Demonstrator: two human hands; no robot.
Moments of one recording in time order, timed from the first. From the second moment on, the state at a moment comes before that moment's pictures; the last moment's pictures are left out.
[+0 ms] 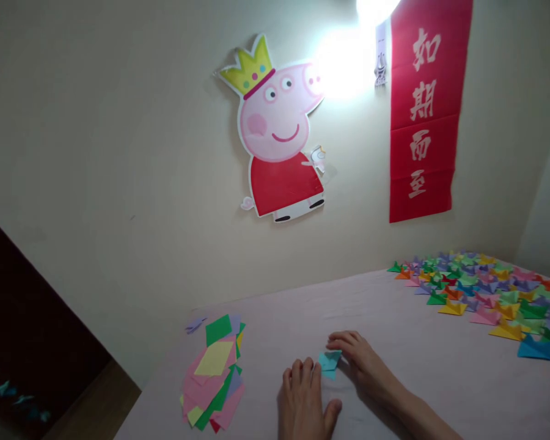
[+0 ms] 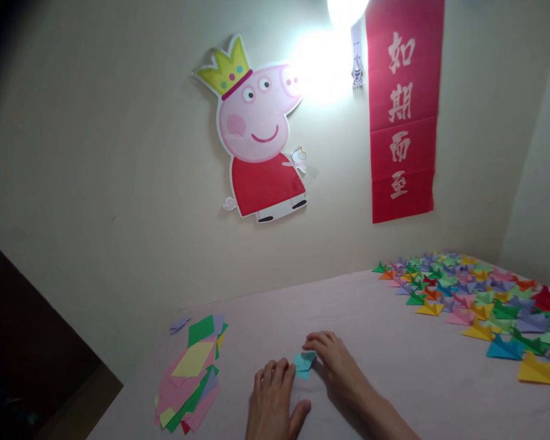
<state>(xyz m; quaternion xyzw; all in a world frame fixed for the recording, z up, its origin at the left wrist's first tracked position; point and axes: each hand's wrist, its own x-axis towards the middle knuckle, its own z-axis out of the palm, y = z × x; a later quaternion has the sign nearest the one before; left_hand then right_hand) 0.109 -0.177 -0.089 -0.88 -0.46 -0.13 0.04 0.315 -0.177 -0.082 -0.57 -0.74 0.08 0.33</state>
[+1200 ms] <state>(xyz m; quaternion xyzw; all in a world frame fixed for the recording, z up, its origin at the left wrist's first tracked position) 0.114 -0.163 -0.053 -0.89 -0.39 -0.14 -0.19 0.310 -0.189 -0.063 -0.52 -0.82 0.12 0.21</state>
